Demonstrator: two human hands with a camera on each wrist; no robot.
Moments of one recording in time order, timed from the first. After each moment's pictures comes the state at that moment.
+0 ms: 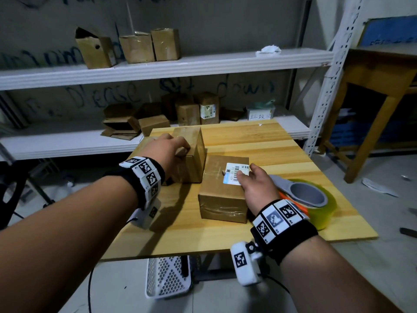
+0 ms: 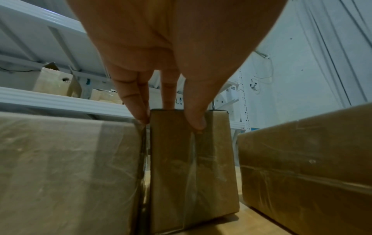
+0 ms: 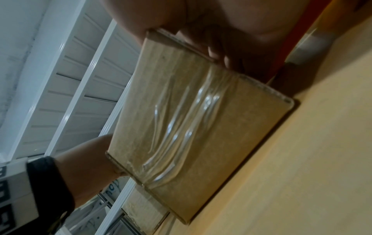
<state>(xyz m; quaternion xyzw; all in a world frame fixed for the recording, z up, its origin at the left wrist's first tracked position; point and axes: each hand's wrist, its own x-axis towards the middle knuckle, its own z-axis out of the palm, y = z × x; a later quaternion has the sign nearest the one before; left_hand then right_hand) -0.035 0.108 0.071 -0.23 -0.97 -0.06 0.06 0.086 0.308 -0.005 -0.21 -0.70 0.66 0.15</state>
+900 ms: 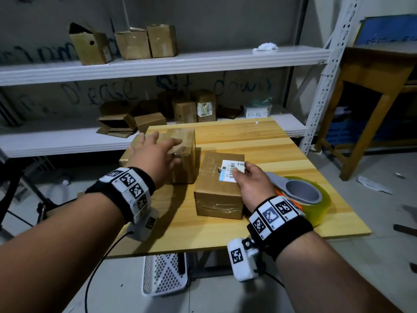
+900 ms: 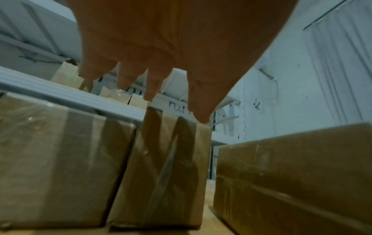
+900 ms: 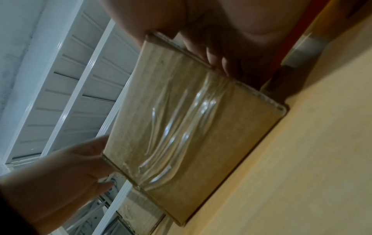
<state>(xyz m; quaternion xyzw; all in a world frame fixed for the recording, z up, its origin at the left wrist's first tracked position) -0.007 0.098 0.065 -0.17 -0.98 -0.09 0.06 0.087 0.313 -0.010 -0.21 -0.72 0.65 0.14</state>
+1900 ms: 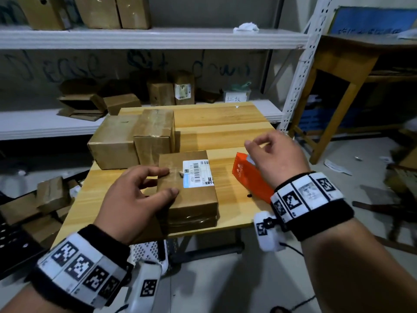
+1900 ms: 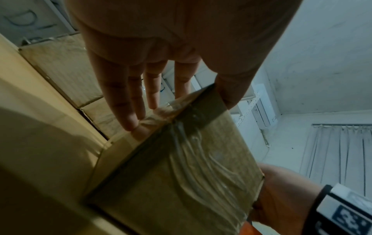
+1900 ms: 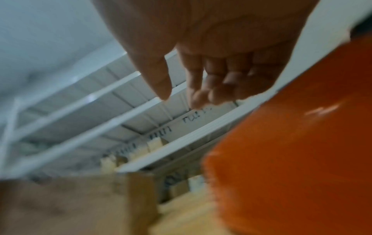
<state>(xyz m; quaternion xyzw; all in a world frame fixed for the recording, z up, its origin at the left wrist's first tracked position) 0.089 0.076 0.005 -0.17 -0.82 -0.54 -0.01 0.149 0.347 0.053 -0.26 -0.88 0.34 0.20</state>
